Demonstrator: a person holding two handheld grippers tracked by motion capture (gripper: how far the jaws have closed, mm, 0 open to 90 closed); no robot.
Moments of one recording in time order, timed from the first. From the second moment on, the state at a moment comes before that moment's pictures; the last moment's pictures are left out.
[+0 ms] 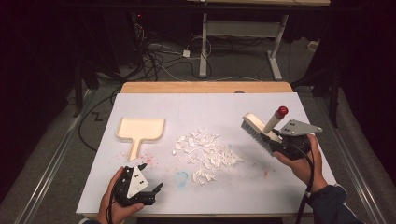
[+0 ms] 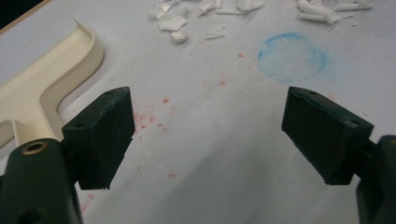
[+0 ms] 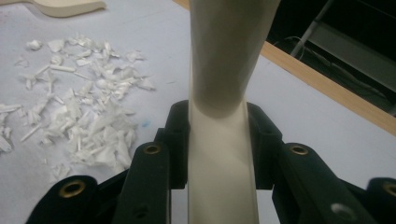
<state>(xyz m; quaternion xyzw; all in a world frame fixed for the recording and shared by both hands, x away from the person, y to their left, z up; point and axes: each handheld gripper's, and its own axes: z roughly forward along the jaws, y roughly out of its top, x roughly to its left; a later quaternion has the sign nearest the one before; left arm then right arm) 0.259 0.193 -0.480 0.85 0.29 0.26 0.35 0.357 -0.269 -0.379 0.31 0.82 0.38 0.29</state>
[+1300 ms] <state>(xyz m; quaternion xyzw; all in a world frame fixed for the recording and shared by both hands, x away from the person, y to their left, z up) 0.259 0.196 -0.479 0.84 0.30 0.26 0.36 0.416 -0.215 -0.399 0.29 0.85 0.34 0.27</state>
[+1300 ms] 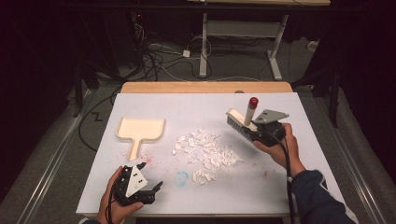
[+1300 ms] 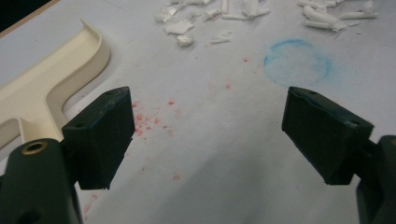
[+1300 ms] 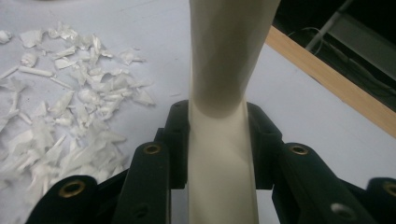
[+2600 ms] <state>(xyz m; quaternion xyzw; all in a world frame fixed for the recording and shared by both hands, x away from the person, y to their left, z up) 0.259 0.194 -0.482 0.85 0.31 0.26 0.35 0.393 -0.154 -0.405 0.07 0.88 0.39 0.25</state>
